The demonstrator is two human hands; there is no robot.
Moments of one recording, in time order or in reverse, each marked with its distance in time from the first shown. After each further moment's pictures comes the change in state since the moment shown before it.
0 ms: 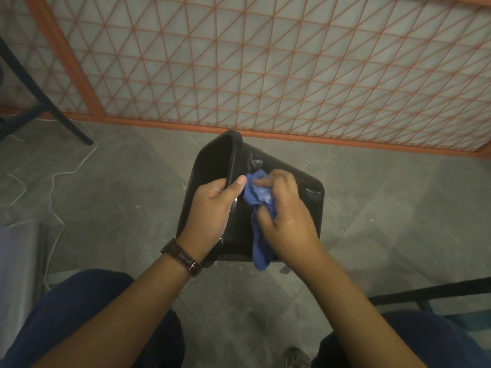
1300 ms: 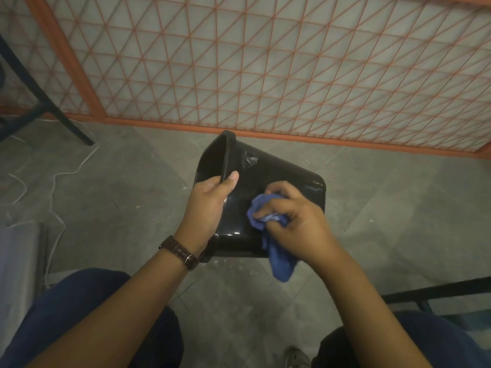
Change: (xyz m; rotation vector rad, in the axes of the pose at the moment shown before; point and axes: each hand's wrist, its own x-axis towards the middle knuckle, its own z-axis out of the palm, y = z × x) left_hand 0.008 -0.004 -0.006 0.007 0.013 0.009; right_hand -0.006 0.021 -0.018 -0.047 -0.131 -0.092
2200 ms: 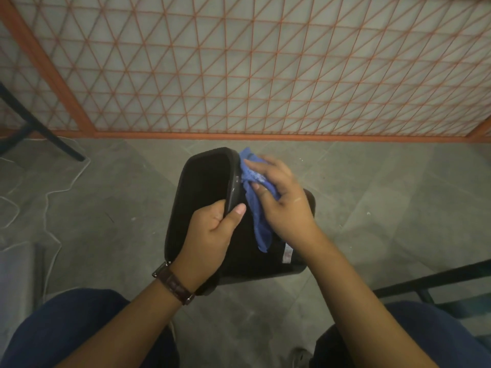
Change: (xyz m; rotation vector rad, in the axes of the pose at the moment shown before) left_hand -0.030 -0.012 0.010 0.279 -0.163 0.283; right_hand 0.026 -0.012 -0.002 0.377 0.217 0.091
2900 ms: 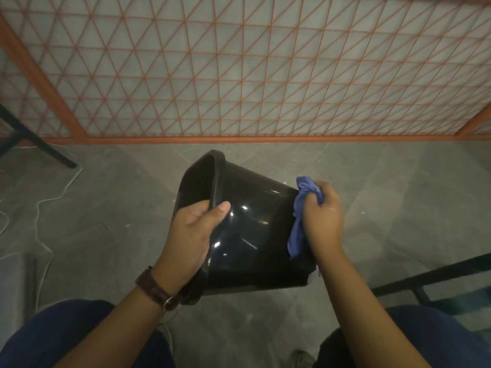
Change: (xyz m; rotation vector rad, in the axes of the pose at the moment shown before) left_hand 0.004 0.018 -0.012 -0.271 0.000 -0.245; right_hand -0.017 0.063 -0.034 -0.137 0.490 0.524
